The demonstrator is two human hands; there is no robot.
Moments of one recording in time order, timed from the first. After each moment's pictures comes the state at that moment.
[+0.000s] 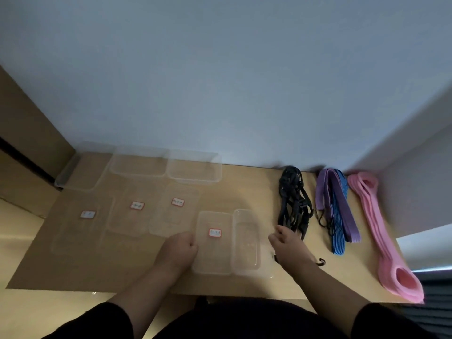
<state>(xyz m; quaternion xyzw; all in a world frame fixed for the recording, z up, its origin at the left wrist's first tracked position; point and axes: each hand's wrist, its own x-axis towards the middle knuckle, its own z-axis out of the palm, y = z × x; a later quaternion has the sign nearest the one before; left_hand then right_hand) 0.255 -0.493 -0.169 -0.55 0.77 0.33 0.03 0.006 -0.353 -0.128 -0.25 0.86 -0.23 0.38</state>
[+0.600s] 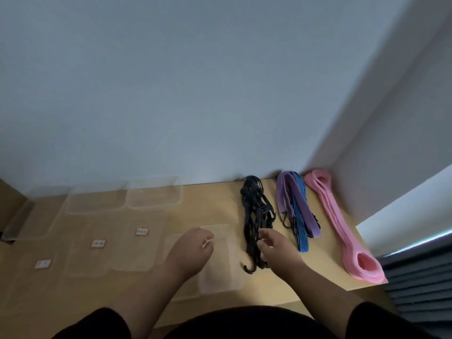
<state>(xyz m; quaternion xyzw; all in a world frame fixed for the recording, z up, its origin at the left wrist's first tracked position) 0.149 -0.473 -0.110 -0.35 0.87 0.34 -0.05 -0.039 -0.314 -0.096 -0.29 0.85 -0.28 0.33</state>
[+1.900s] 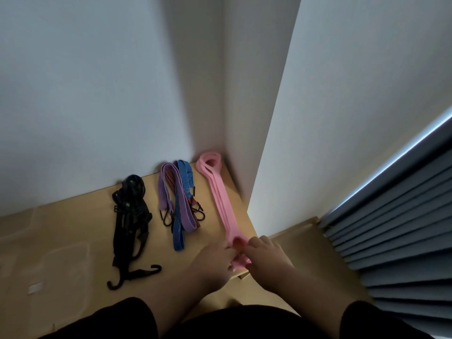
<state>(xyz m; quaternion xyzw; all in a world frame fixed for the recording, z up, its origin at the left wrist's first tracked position) -0.170 -0.212 -0.145 -0.11 0.95 0.24 0.16 -0.283 -0.070 -0.135 -0.53 0.82 0.00 0.21</state>
